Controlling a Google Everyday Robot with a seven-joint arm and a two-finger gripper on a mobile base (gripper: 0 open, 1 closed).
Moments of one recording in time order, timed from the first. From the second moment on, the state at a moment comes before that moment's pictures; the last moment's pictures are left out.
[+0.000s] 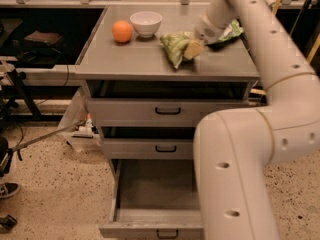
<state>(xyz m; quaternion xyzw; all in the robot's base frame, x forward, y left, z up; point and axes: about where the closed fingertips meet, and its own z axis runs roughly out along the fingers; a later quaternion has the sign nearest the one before) 0.788 -0.108 0.854 -0.59 0.76 0.09 0.26</state>
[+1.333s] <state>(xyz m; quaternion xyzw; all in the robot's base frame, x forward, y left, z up) 0.686 -0.224 0.904 -0.57 0.77 0.10 0.26</state>
